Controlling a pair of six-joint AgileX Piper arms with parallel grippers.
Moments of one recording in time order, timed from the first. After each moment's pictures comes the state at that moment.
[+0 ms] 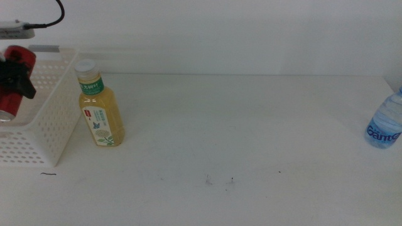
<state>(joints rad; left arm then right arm) 0.36 2.11 -1.88 -0.29 1.21 0.55 0.00 0.00 0.00 0.05 0.22 -0.04</state>
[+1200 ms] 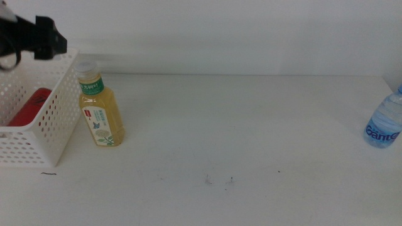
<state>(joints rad) 0.04 1.31 -1.21 -0.26 0.70 0.31 0.00 0.00 0.00 0.05 0.22 -0.04</state>
